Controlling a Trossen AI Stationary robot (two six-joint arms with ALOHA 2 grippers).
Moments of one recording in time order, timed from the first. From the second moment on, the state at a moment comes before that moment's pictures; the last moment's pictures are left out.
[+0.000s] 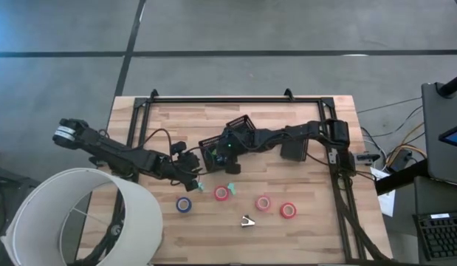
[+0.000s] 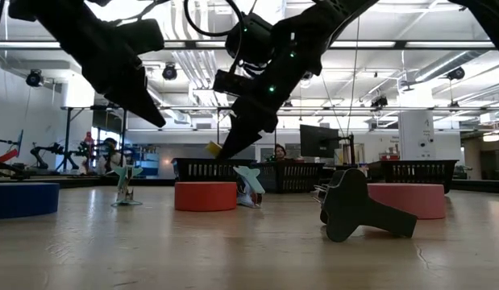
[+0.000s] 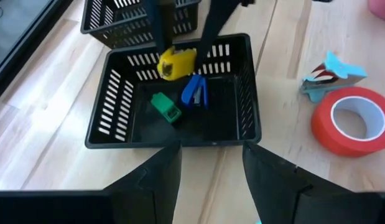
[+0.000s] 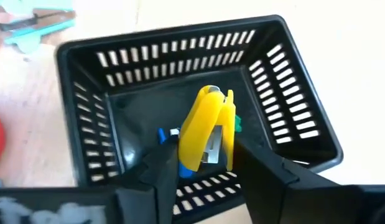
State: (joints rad) left arm -0.27 1.24 0.71 -0.36 -0.54 -0.38; right arm -0.10 2.02 1.40 -0.26 0.05 -0.19
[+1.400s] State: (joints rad) left arm -0.34 1.30 0.69 -0.28 -0.16 -0.14; right arm 0.15 1.88 1.34 -0.61 -0.12 0.12
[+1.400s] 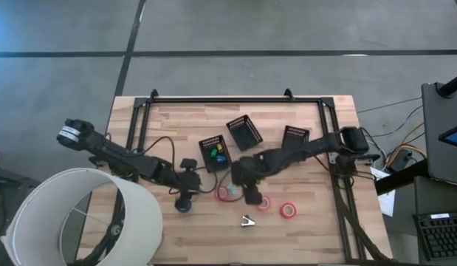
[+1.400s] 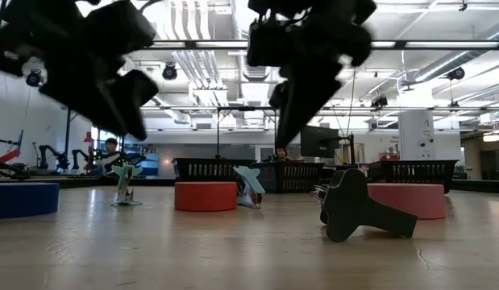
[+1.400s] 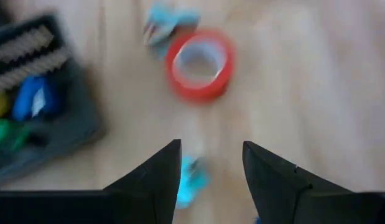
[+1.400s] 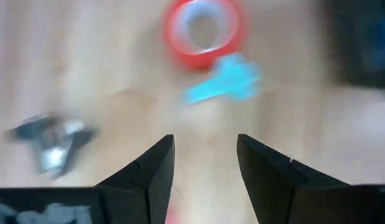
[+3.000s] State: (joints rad) left arm -0.26 1.49 0.63 -0.19 -0.09 0.01; right arm 0.27 1.88 1.31 -0.54 -0.21 0.22
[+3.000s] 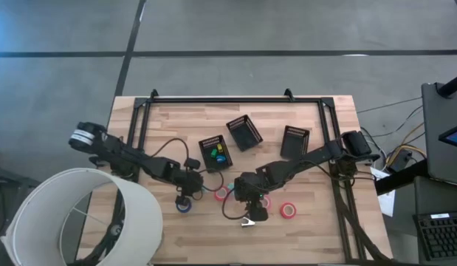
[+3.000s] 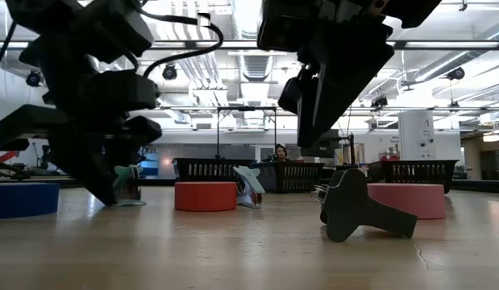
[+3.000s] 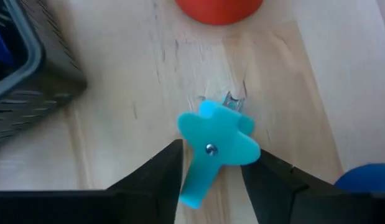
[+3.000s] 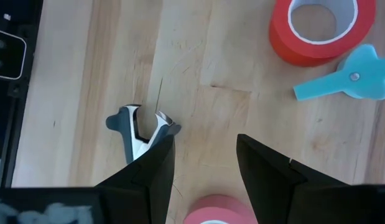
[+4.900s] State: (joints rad) left arm 0.28 2.03 1.33 0.01 -0.22 -0.07; right arm 0.37 1.33 0.77 -0.41 0.08 0.52
